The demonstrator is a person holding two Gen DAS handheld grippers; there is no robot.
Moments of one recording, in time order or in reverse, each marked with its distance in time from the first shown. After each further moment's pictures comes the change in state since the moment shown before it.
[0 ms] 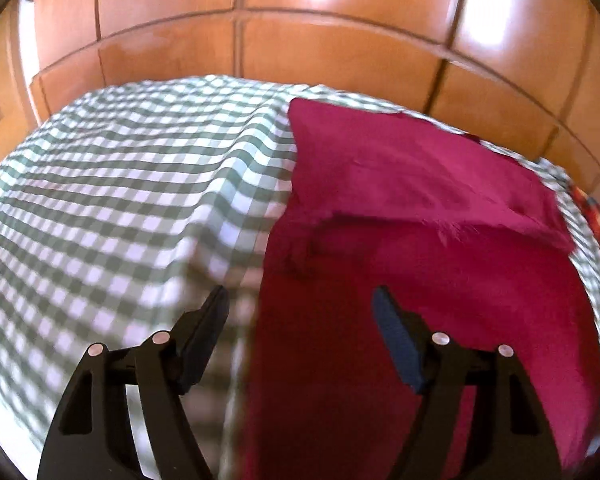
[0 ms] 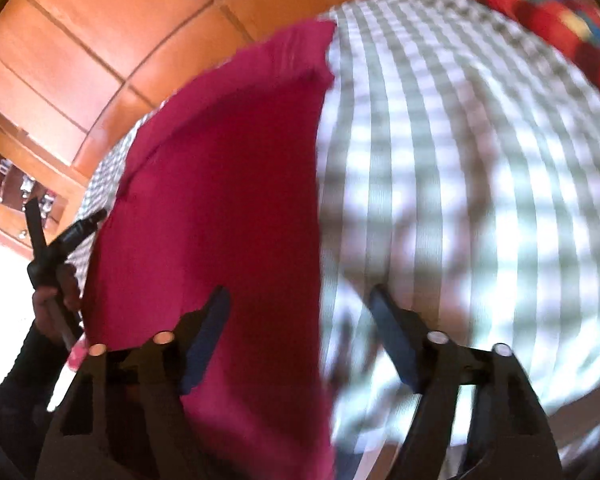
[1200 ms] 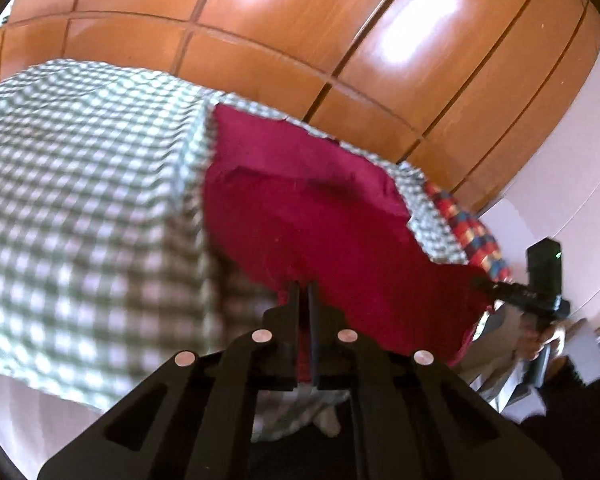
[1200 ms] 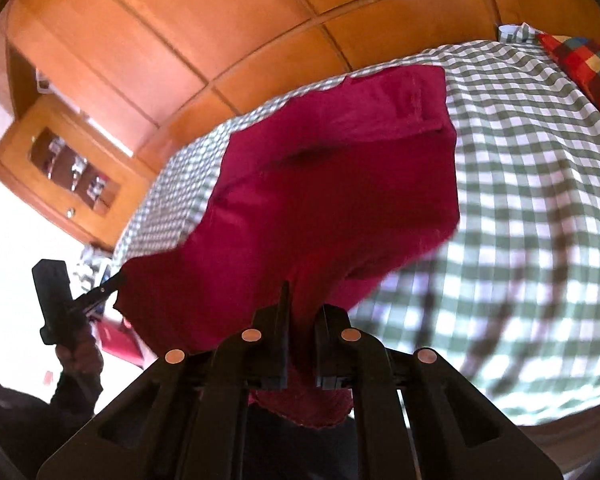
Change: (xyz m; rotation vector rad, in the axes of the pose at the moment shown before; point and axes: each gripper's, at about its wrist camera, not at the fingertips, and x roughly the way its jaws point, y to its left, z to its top) left arm -0.139 0.050 -0.054 -0.055 0.003 -0.483; right arm -0.028 0.090 0.048 -0.115 -0.062 0.171
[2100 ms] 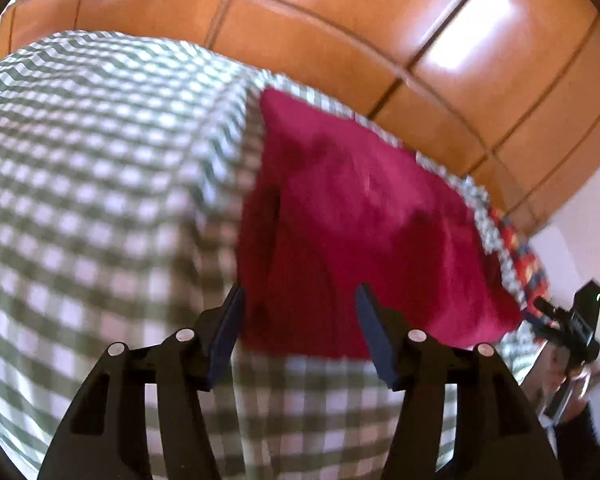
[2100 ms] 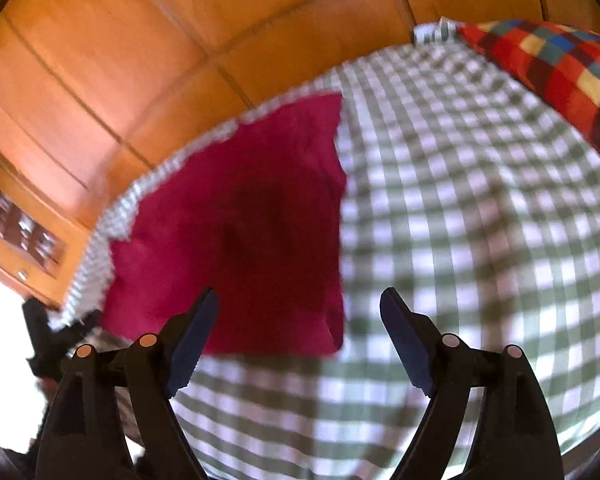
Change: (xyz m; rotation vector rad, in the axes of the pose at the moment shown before) left arm 0.123 0.050 0.044 -0.086 0.058 0.150; right arm 0.024 -0.075 0.027 0.109 -0.093 -0.216
